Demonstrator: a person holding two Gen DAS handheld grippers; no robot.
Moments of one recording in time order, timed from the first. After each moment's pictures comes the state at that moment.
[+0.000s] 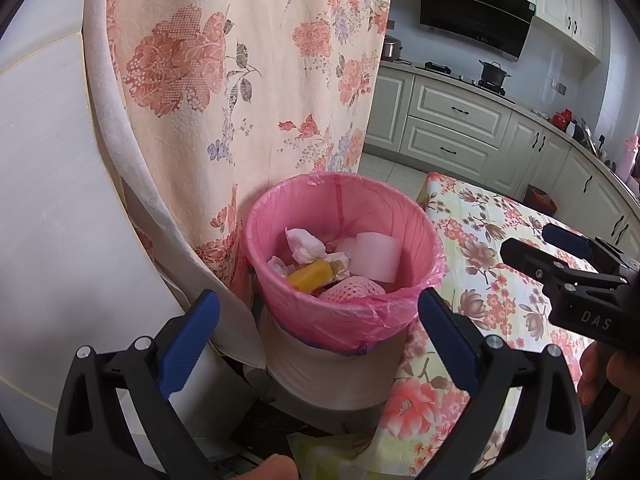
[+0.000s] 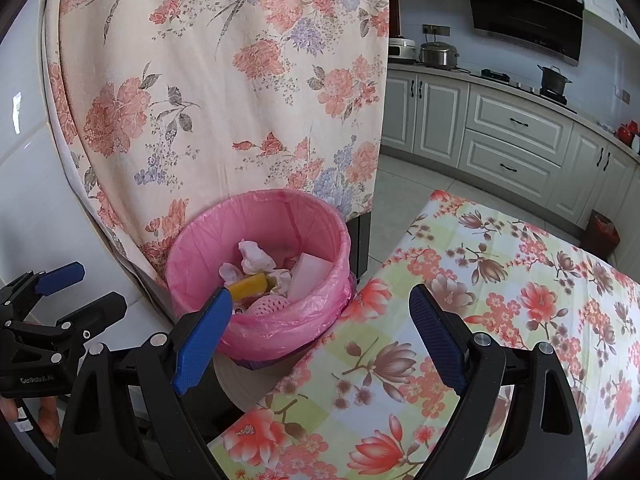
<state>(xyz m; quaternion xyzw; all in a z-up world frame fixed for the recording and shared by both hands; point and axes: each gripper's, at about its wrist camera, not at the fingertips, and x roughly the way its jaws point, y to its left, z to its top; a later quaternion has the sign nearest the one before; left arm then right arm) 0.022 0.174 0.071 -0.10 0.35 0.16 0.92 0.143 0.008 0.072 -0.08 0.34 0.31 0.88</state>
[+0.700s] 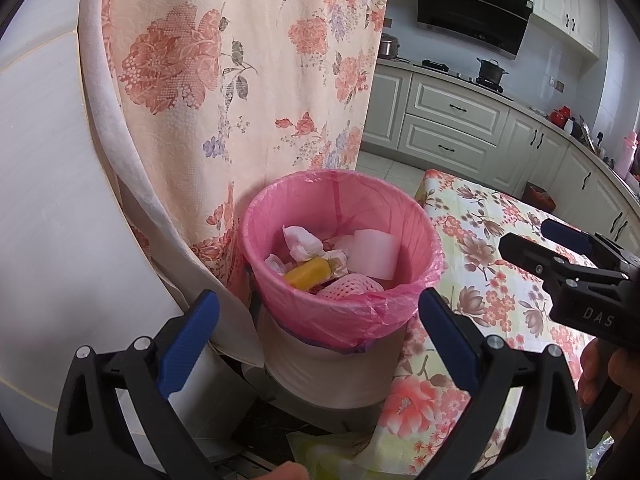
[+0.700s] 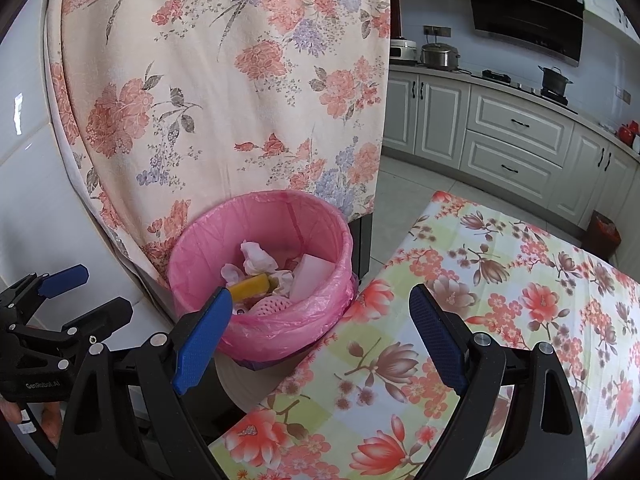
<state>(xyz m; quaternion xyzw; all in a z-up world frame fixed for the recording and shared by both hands) 0.022 0.172 0.067 -0.10 0.35 0.15 0.92 0.142 0.010 0.071 -0.08 0.34 0.31 0.88</state>
